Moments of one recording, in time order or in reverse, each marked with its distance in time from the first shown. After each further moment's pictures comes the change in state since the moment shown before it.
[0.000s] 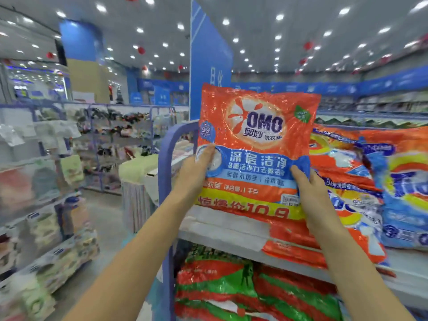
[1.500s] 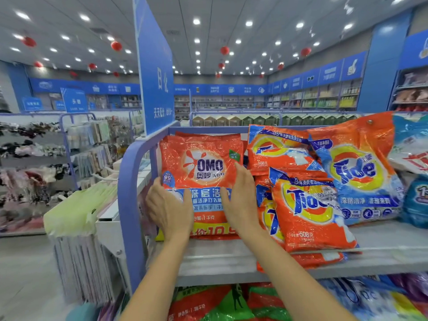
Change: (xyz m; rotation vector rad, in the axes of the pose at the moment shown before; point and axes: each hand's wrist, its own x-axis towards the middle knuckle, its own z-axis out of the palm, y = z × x) left_hand 0.065 -0.097 0.021 0.535 0.281 0.121; right_hand 0.049 0.063 0.085 -0.862 0.288 -0.293
